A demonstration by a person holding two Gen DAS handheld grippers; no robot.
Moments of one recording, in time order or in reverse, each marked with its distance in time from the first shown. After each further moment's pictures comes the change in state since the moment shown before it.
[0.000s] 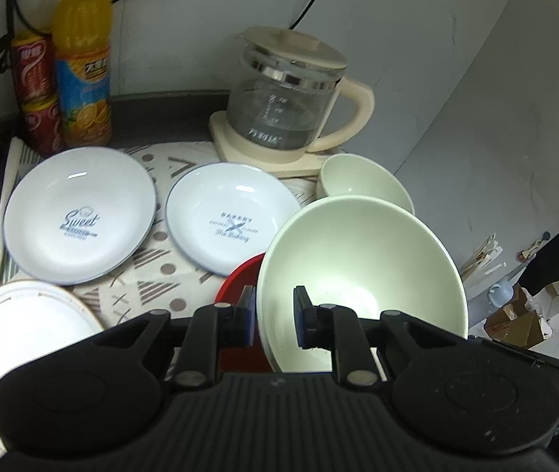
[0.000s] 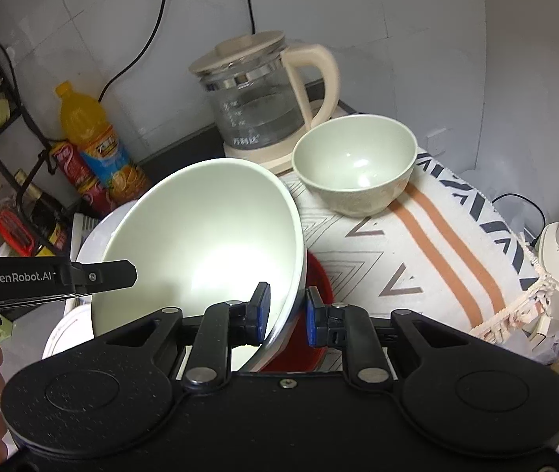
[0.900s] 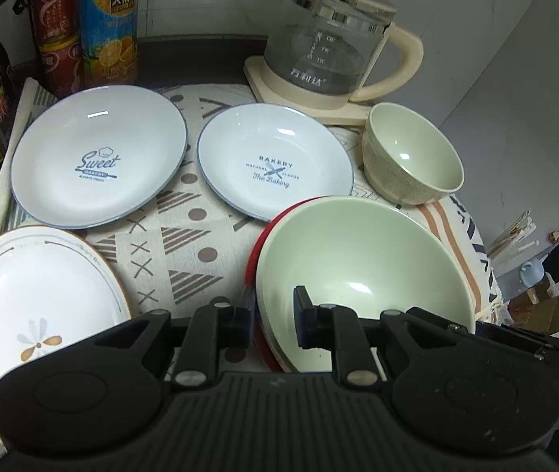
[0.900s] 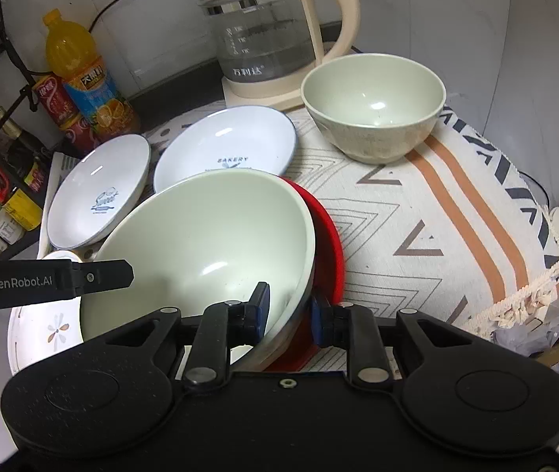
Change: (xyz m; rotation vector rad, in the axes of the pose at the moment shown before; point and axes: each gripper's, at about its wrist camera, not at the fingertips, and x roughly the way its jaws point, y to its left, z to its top) left arm 0.039 0.024 -0.022 -0.035 0.115 0.068; right arm 0.047 0.007 -0.017 -0.060 0.144 -0.035
